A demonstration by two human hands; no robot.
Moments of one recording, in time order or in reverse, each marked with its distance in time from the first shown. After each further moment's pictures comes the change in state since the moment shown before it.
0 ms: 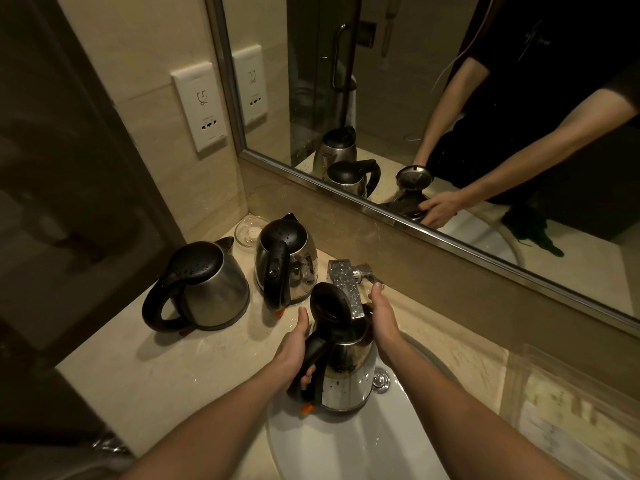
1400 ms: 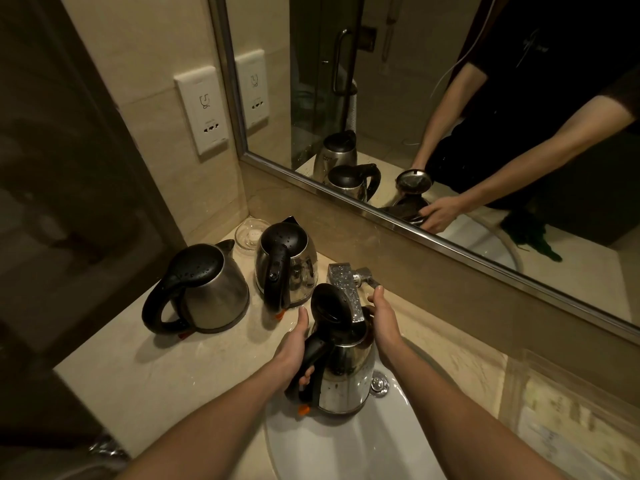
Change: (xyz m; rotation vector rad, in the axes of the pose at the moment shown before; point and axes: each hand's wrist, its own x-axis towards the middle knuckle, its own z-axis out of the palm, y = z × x) left_hand -0.004 0.008 -0.002 0.020 0.004 0.009; right_hand -0.005 -0.006 0.001 0.007 0.015 -0.001
